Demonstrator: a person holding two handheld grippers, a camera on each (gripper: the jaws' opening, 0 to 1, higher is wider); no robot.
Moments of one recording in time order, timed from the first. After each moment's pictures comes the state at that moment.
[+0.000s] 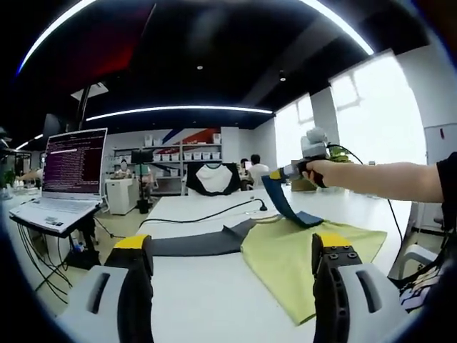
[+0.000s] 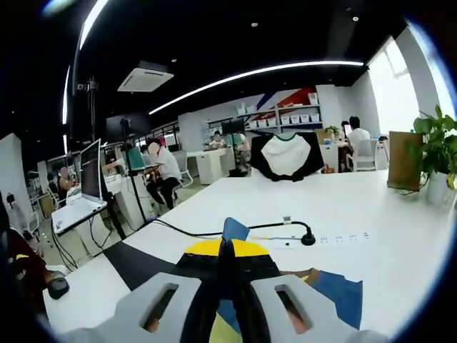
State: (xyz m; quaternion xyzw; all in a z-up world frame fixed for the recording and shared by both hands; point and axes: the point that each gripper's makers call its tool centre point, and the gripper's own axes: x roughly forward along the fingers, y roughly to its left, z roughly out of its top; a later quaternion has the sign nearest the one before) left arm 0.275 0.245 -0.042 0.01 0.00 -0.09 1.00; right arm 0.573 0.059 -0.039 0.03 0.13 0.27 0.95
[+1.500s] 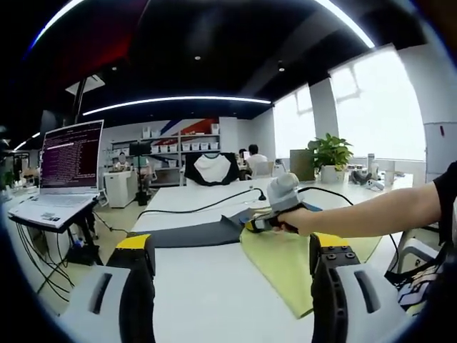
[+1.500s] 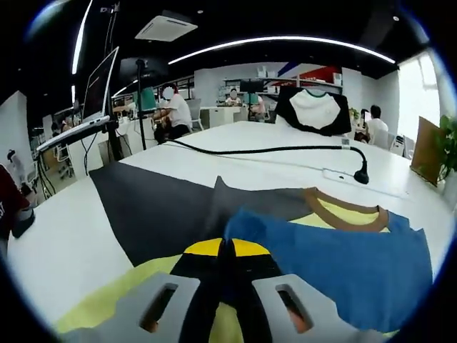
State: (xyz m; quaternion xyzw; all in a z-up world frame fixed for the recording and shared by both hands) left arm 0.278 0.242 -0.057 0.02 0.03 -0.09 1.00; right arm 0.550 0.139 -0.193 -0.08 0.22 0.31 0.92
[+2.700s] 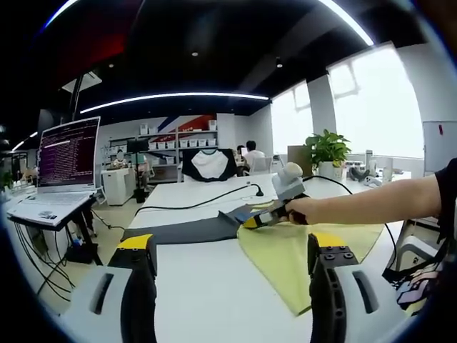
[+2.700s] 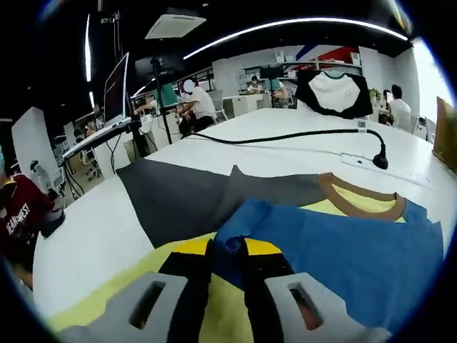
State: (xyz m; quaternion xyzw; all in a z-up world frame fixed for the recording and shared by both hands) left arm 0.278 0.242 -0.063 0.02 0.04 -0.10 0.99; right arm 0.530 0.139 -0.194 -0.04 0.26 0.38 0.89
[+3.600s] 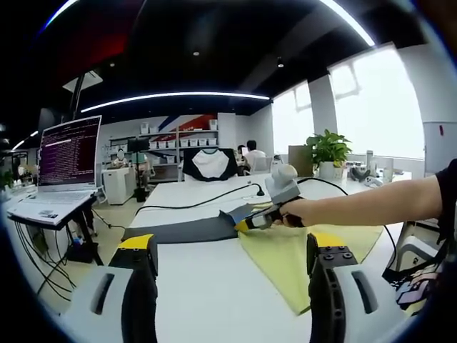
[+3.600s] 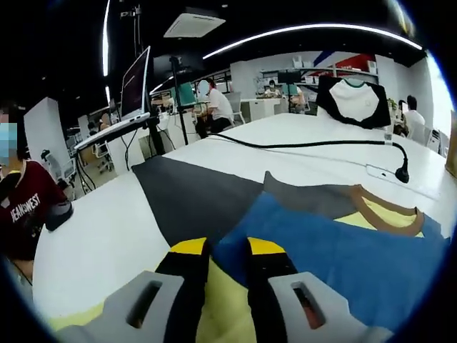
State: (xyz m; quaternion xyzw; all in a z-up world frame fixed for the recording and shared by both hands) left arm 0.281 0.243 -0.063 0.02 0.04 -0.10 0.99; right arm 0.520 0.169 -0.193 -0.05 0.25 0.43 0.87
